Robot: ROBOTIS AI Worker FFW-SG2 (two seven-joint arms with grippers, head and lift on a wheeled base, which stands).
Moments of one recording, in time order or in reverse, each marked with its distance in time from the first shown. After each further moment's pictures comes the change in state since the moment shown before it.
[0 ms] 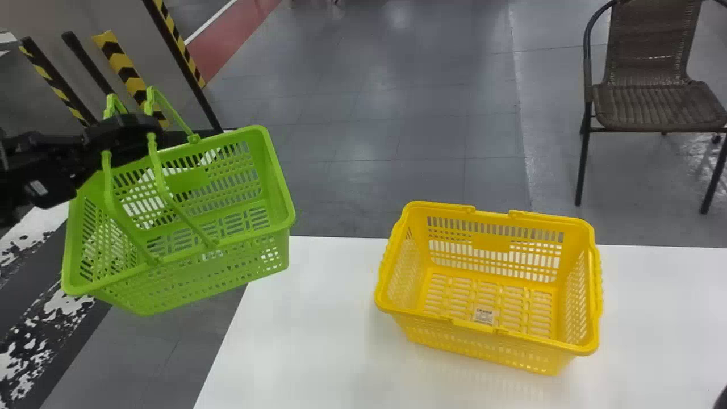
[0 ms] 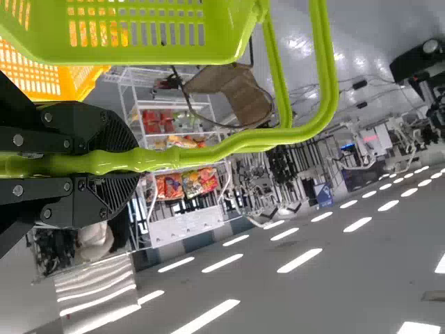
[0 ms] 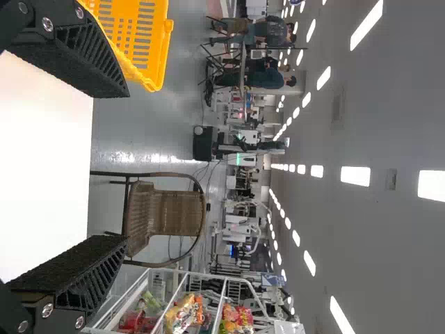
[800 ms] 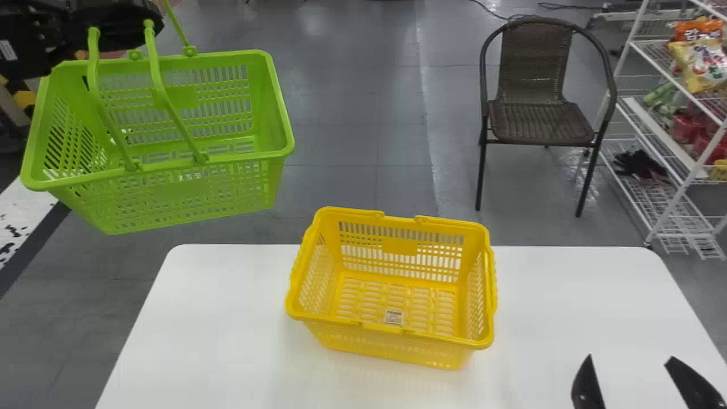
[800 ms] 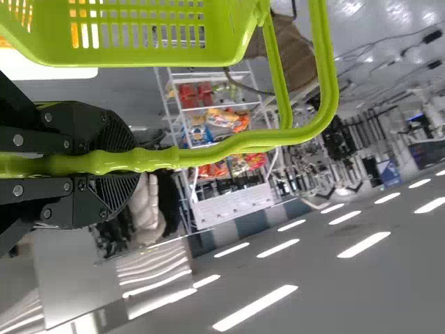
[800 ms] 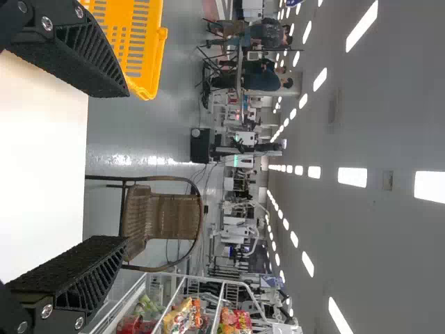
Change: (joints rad) left arm -0.722 -0.208 -0.471 0.327 -0.087 0.000 0.127; right arm 0.001 0.015 0.024 -0.028 0.025 0.017 -0.021
